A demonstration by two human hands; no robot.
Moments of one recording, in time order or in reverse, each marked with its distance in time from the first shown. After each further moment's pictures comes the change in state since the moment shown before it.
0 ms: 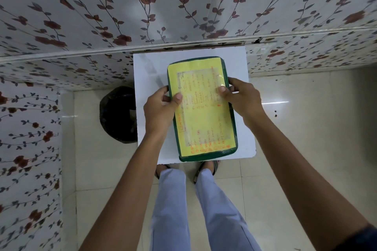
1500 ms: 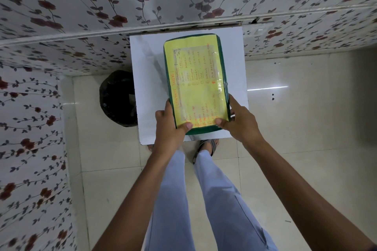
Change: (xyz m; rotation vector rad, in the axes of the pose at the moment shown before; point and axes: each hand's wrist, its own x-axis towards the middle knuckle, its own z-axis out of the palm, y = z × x) left_hand -0.072 -0.035 0.007 0.317 -0.184 -0.037; right_hand -0.071 0.051 0.005 -0.196 -0.209 0.006
